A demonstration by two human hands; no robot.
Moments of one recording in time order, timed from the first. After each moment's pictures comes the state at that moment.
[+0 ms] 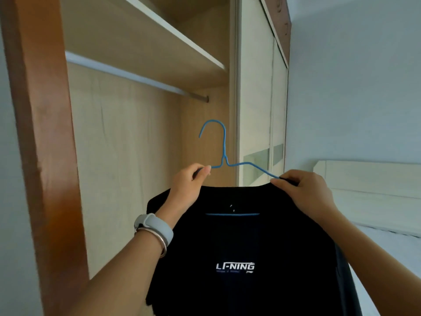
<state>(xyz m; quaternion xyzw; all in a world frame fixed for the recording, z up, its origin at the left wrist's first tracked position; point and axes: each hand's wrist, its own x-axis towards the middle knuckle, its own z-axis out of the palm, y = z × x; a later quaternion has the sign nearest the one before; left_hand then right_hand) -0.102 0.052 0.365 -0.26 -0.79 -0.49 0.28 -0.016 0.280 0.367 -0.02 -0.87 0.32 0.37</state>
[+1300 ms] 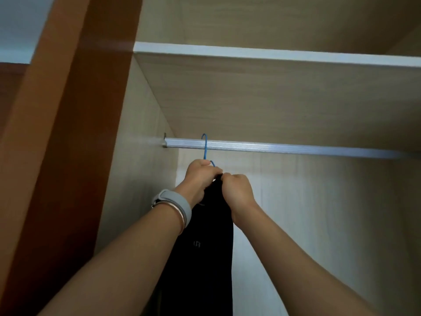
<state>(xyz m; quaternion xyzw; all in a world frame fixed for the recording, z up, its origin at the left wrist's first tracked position) -0.269 -0.138 0.572 0.11 -0.65 -0.55 0.51 -0.313 -0.075 0.545 0.41 -0.57 0.71 -0.04</state>
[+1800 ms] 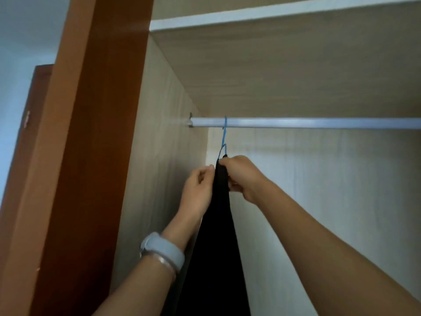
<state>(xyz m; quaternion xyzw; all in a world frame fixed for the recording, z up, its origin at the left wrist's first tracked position) -0.237 -0.126 0.482 0.14 -0.62 -0.44 0.63 -0.308 -0.078 0.536 0.54 -0.58 0.60 -0.13</state>
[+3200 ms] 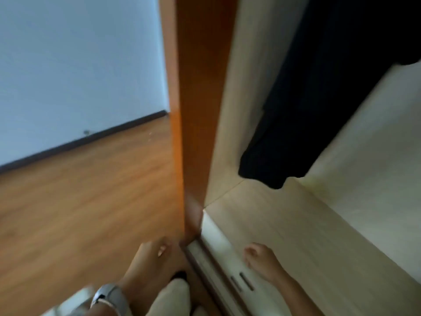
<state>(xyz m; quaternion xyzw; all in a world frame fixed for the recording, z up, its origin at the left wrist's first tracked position) -0.035 0.144 -0.039 0.71 -0.56 -0.37 0.19 -0.318 0.084 -0.047 0.61 -0.66 0.01 -0.43</state>
